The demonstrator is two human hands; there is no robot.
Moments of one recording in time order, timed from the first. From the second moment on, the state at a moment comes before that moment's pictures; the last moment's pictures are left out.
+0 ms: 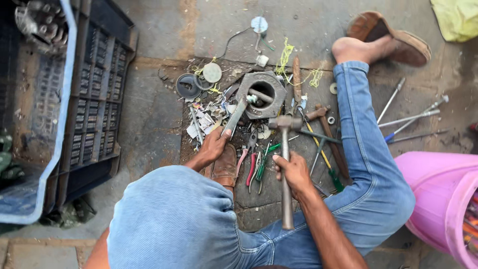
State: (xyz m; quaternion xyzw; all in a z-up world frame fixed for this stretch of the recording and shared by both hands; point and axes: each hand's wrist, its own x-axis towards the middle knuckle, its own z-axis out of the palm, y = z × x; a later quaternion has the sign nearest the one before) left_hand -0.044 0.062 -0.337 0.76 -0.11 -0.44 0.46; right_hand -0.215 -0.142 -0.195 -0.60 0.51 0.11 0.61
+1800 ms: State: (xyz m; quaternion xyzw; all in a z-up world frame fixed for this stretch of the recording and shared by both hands) left_hand -0.004 0.066 -0.286 0.87 -0.24 -0.31 0.30; right_hand -0.147 -0.133 -0.155 -0.89 0.22 -0.08 0.39
